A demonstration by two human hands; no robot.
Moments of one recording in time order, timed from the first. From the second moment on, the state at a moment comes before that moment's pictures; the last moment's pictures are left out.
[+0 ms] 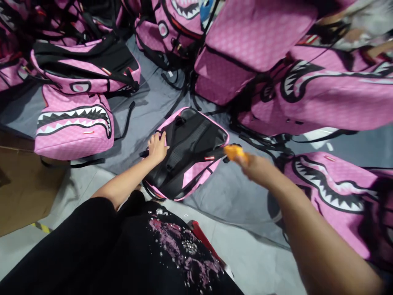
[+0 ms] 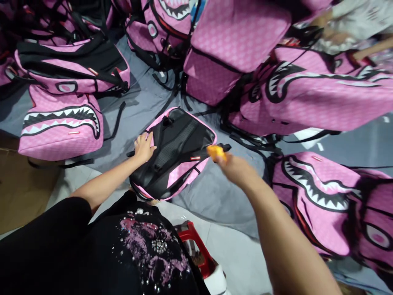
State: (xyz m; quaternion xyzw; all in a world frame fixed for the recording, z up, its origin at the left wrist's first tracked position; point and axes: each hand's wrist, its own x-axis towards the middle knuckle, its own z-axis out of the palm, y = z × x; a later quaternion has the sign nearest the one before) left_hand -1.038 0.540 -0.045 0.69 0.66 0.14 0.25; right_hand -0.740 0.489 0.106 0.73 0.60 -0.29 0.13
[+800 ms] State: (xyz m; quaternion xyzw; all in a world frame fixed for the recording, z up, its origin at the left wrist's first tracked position) left_hand -0.953 0.416 -0.046 0.55 0.66 0.13 0.50; right_hand -0.701 0.389 0.122 0.73 0.58 -0.37 0.05
